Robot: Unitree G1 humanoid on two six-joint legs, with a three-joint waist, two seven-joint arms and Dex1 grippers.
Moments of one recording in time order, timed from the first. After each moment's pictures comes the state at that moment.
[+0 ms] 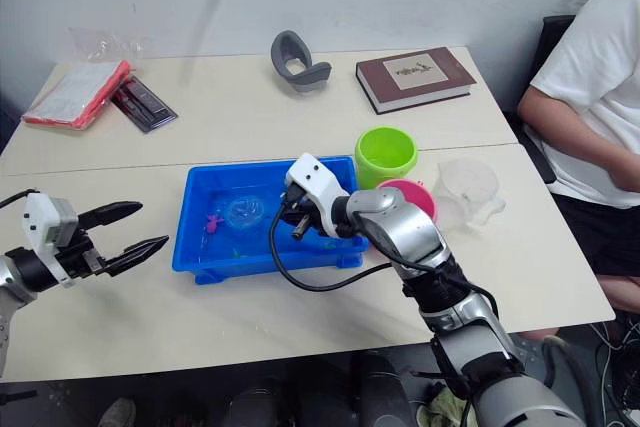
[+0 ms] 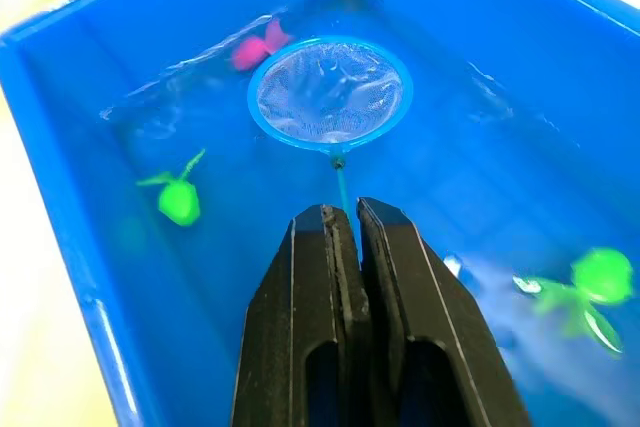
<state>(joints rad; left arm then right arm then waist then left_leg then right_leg) 0.01 0.82 0.47 0.00 -0.50 0.21 -0.99 -0.78 -0.27 0.37 -0.06 0.21 0.94 0.70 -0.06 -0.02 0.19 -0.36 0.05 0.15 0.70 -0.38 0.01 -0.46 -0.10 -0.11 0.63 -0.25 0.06</state>
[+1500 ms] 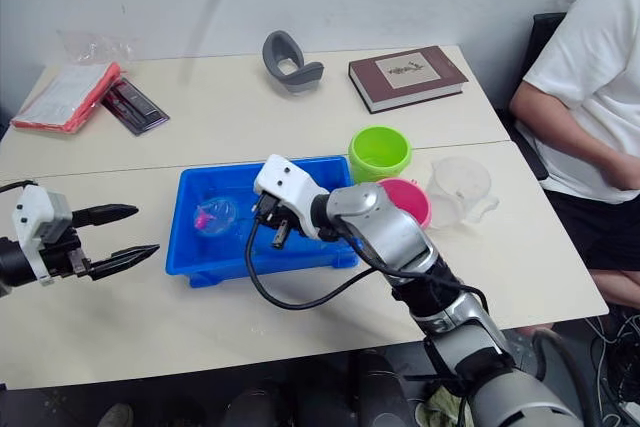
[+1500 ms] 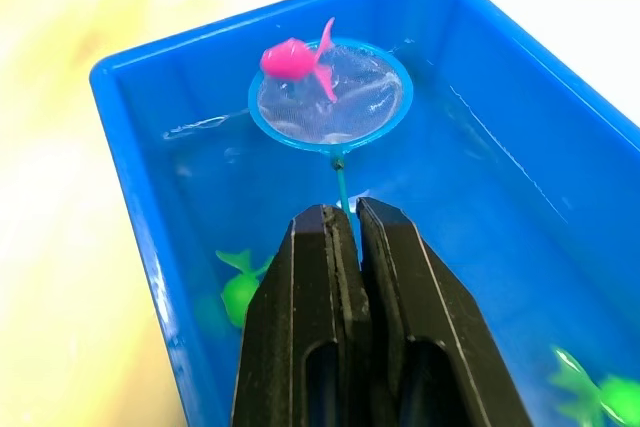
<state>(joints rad) 0.00 0.94 0.46 -0.03 -0.50 0.29 -1.06 -0.80 -0.24 0.42 -0.16 0.17 0.90 0.76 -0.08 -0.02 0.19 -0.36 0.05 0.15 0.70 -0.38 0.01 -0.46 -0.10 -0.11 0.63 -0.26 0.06</state>
